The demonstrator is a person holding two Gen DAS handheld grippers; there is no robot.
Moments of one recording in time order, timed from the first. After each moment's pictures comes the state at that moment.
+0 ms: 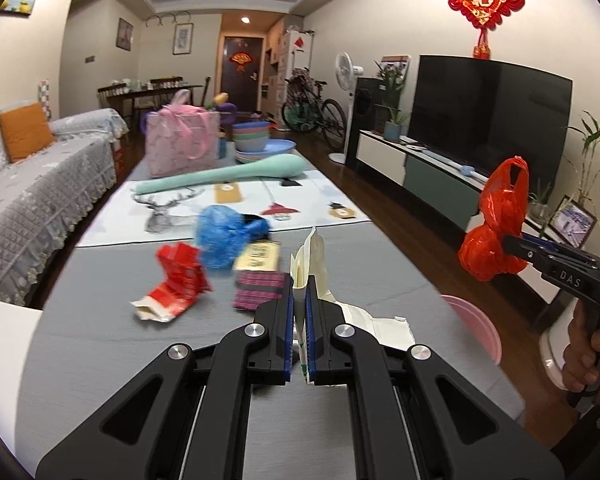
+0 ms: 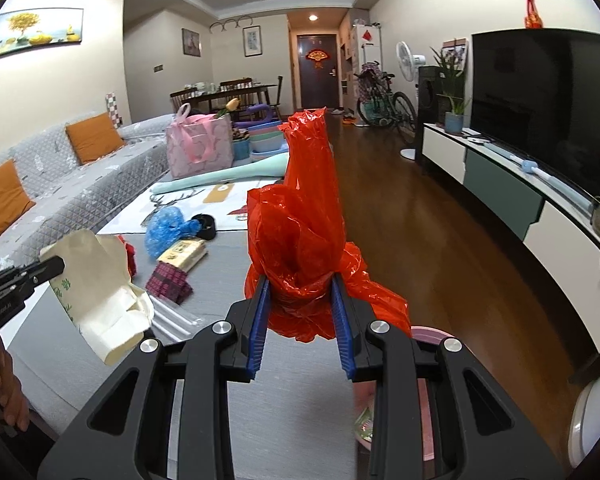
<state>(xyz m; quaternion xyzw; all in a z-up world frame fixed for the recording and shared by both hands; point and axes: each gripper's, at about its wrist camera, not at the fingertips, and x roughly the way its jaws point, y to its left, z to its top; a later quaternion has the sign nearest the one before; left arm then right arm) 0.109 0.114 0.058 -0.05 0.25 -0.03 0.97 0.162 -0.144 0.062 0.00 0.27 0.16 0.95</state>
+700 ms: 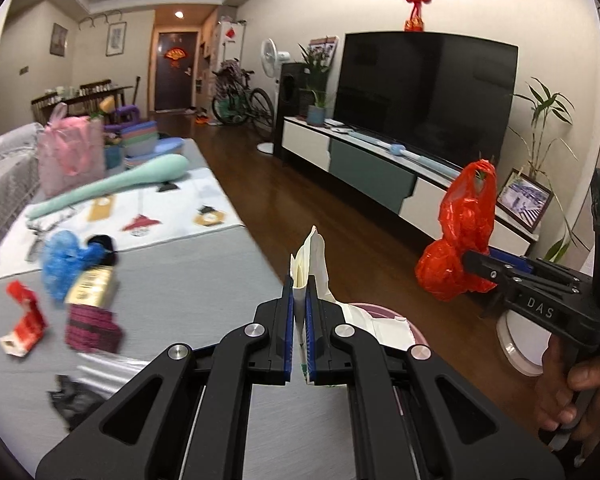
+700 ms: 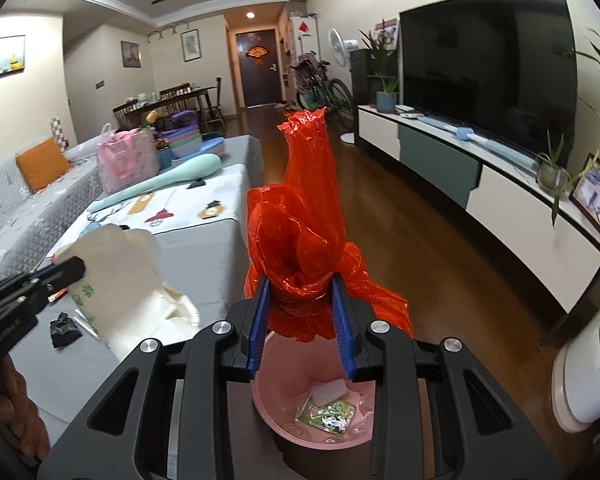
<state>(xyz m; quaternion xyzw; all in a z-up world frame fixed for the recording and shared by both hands) 0.180 -0.051 0.047 -0.03 0.27 -0.13 0.95 0.179 -0.259 0.046 0.04 0.29 0.06 0.95</state>
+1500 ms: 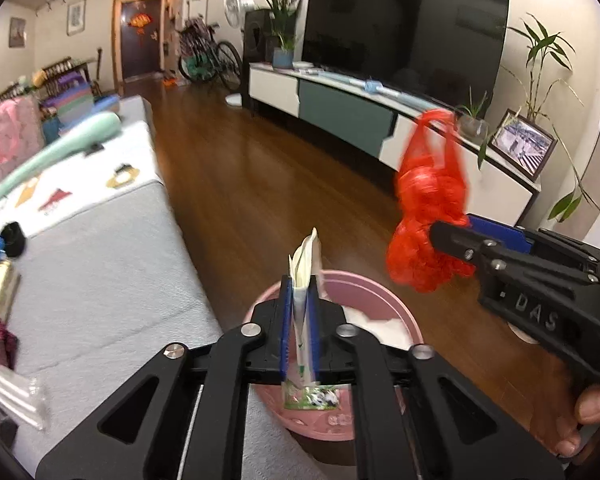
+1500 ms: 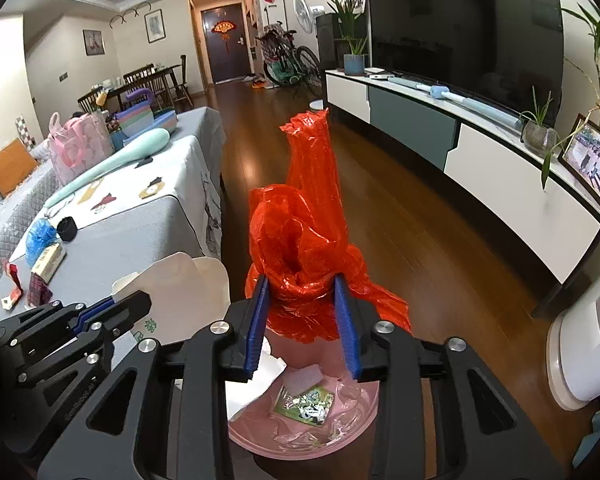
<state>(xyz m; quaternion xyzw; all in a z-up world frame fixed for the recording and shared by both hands) 0.250 -0.145 -0.016 0.01 0.36 -0.17 0.92 0.235 -0.288 -0.001 0.04 0.35 0.01 0.93</state>
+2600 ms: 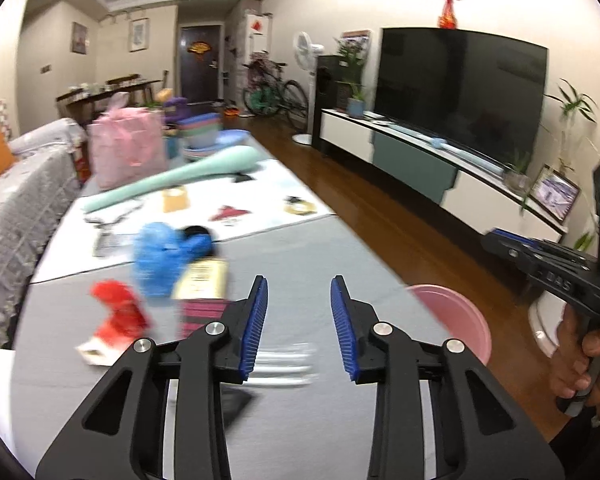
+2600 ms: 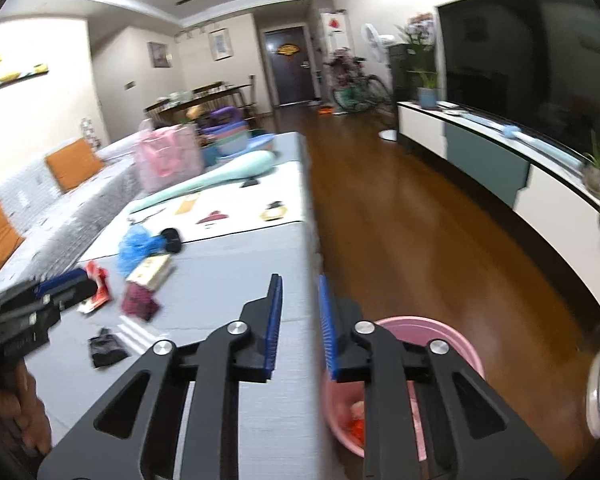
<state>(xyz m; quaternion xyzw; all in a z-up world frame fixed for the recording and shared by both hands) 0.161 0.084 0.064 -0.01 0.28 -0.07 0.96 0.188 -0.159 0.048 0.04 0.29 0.15 0.95</state>
